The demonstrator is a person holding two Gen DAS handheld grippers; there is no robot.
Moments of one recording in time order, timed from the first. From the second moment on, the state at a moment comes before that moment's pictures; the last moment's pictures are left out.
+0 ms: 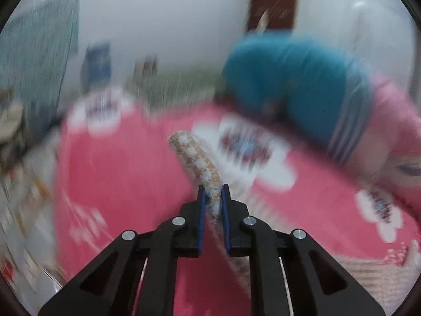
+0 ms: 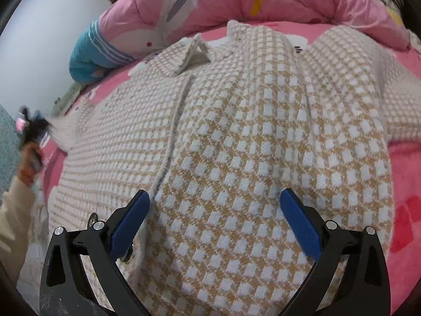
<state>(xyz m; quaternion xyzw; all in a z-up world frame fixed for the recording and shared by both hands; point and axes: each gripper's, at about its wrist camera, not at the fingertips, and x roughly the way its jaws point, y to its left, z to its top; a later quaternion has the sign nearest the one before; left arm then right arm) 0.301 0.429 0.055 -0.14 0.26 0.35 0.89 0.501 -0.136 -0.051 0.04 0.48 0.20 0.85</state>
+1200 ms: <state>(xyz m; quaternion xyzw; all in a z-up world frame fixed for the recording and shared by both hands) 0.340 0.136 -0.033 -0.02 0.44 0.08 0.89 0.559 -0.500 -0.040 0.40 0.42 -0.03 0.82</state>
